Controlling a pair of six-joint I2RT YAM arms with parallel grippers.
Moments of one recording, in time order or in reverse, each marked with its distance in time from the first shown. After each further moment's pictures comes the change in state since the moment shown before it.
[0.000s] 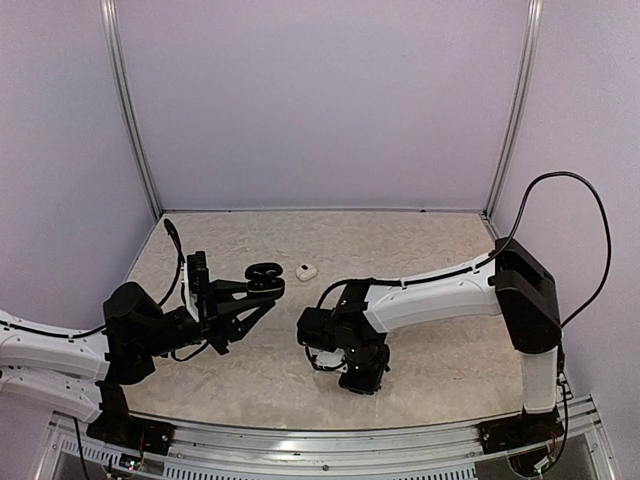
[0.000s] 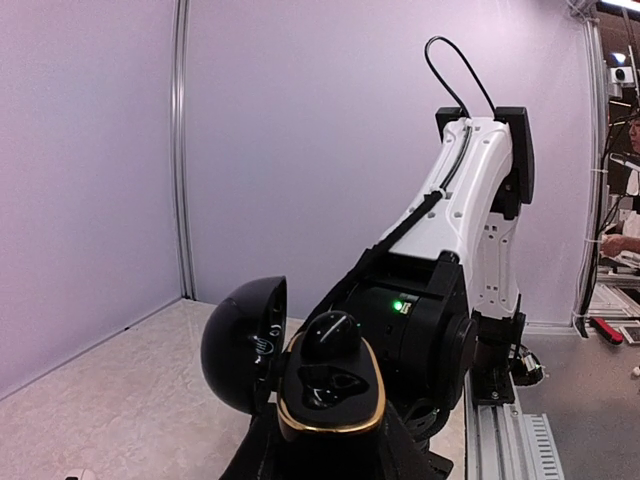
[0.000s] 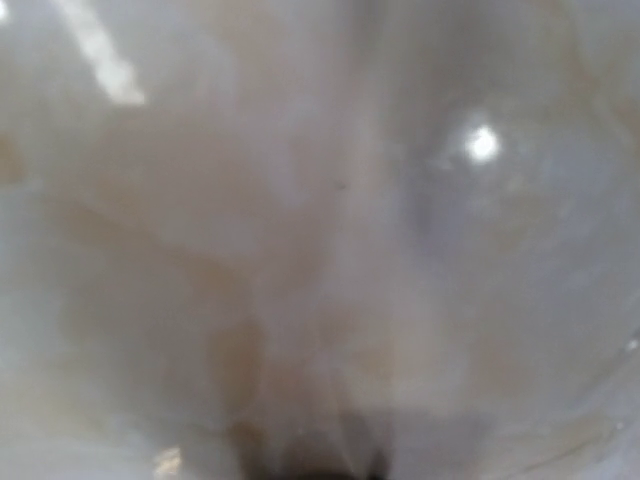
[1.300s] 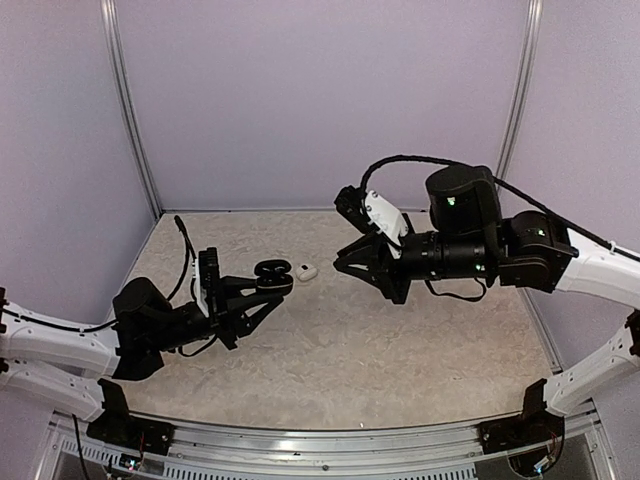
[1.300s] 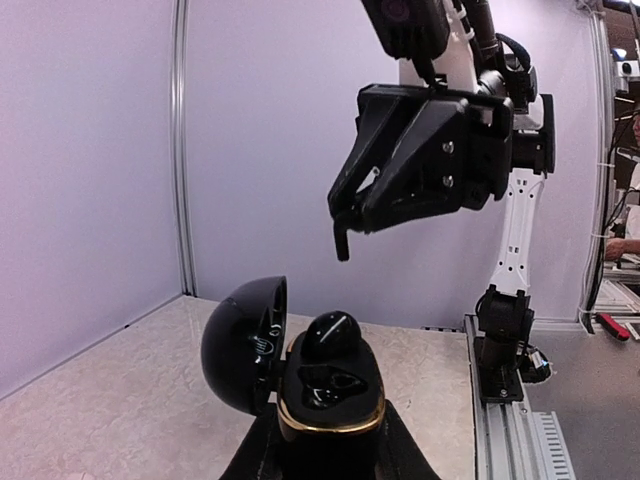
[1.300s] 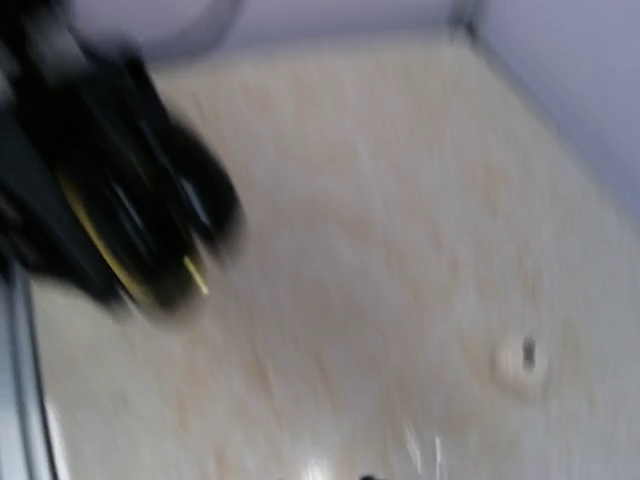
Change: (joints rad) left arm 0.023 0.091 0.031 0.050 0.018 -0.004; right arm -0.041 -0.771 -0.175 0.658 -0.038 -0.160
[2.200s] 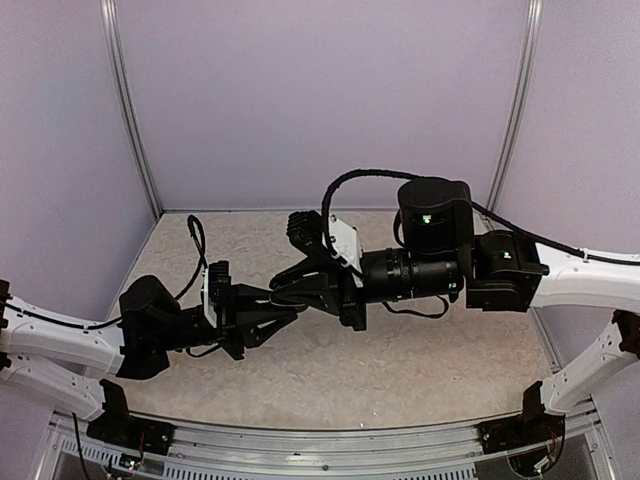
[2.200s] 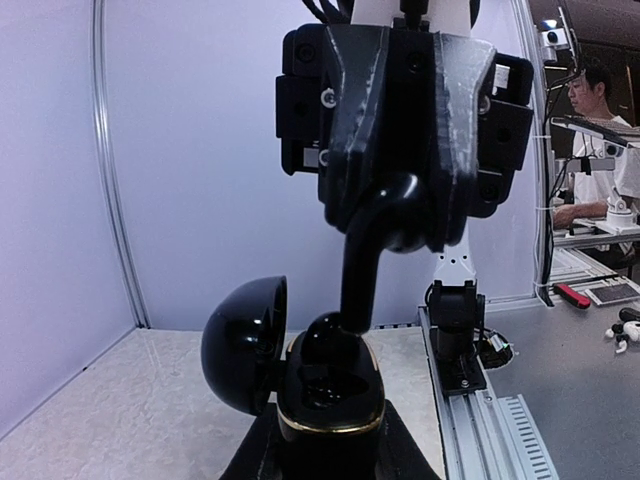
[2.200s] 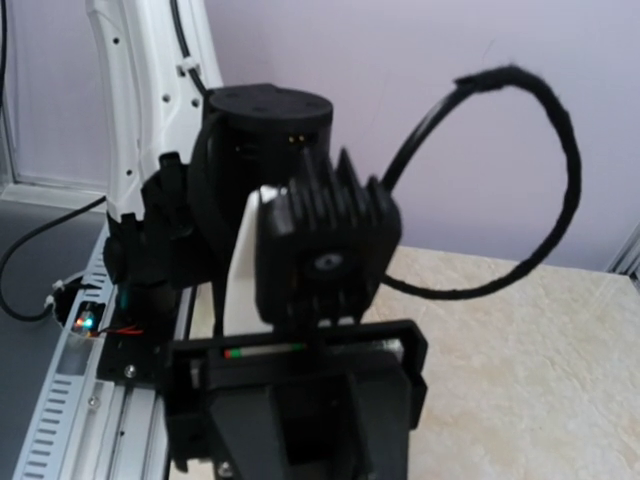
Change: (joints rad) left arm -0.070 0.044 0.062 -0.014 0.114 0.095; right arm 0.134 0.093 0.011 0.321 -0.231 -0.136
